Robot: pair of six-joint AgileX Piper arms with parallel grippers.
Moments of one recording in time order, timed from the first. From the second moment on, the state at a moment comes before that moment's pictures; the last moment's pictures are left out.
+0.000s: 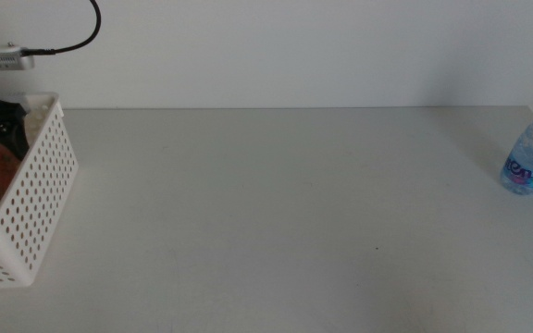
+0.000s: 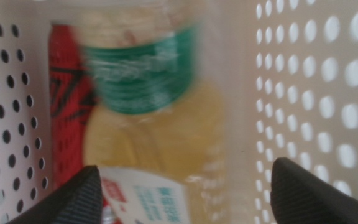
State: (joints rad) left arm 0.28 2.02 -1.81 -0.11 1.24 0.33; right arm 0.00 -0.02 0.03 0.14 0.21 -0.14
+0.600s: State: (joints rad) left arm 0.14 1.56 -1.81 -0.17 1.25 0.36; right arm 0.00 -0.02 0.03 0.14 0.21 -0.14
